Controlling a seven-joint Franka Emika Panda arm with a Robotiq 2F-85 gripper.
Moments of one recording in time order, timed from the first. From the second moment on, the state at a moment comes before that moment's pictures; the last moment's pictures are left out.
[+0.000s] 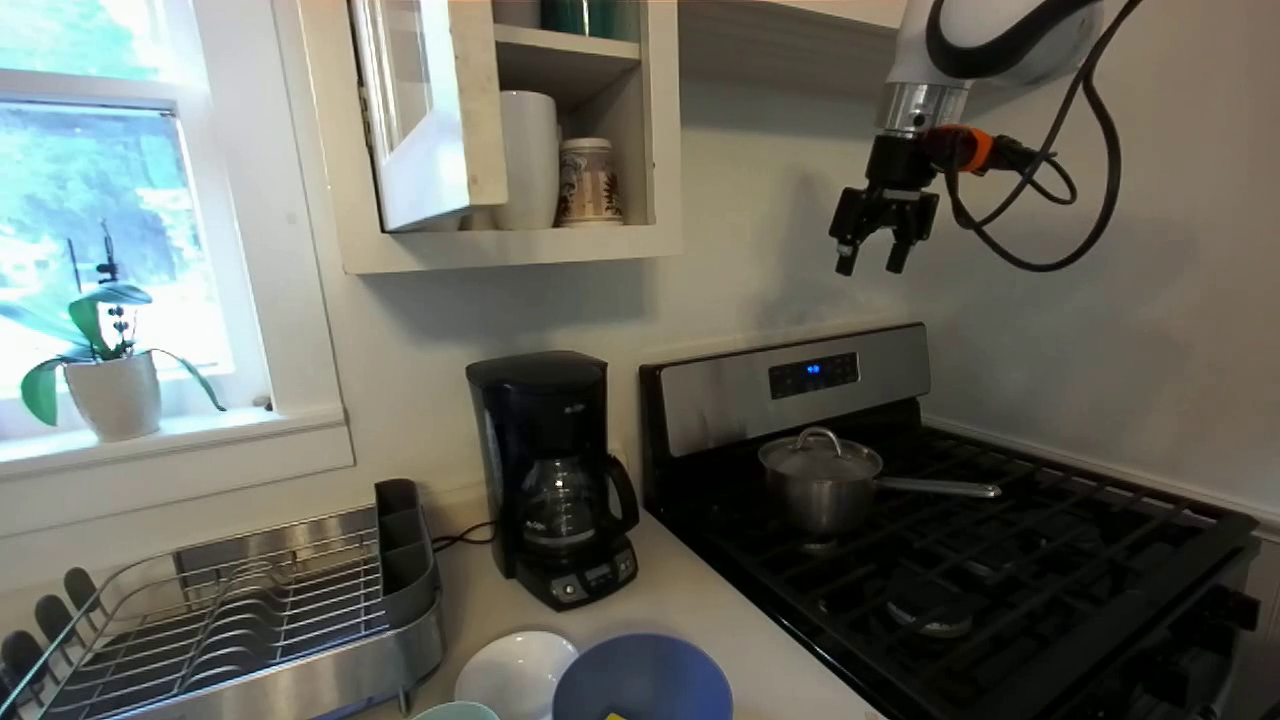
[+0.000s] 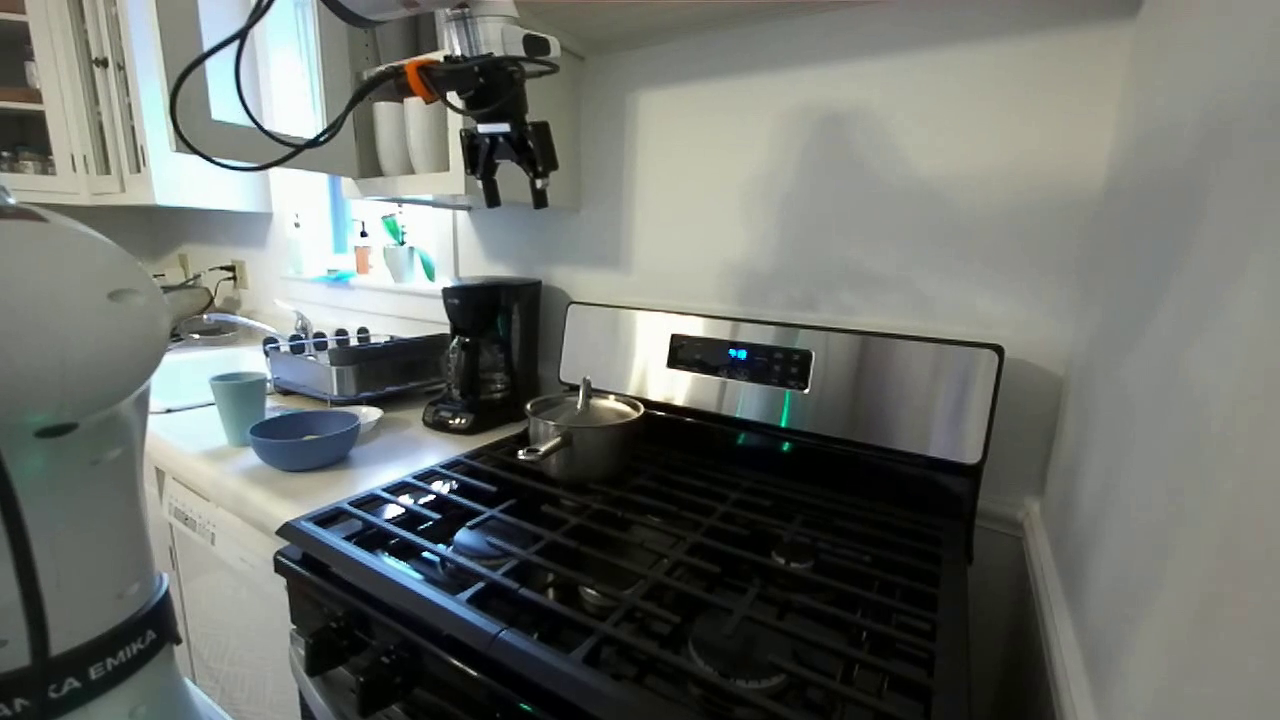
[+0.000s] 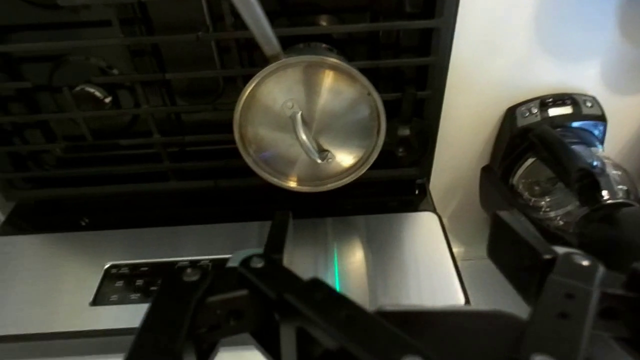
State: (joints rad) arm 0.01 -0.41 0.09 -2.16 -0.01 2.06 0.20
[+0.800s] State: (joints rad) arm -0.13 -0.48 -0.15 -2.36 -0.11 2.45 -0.07
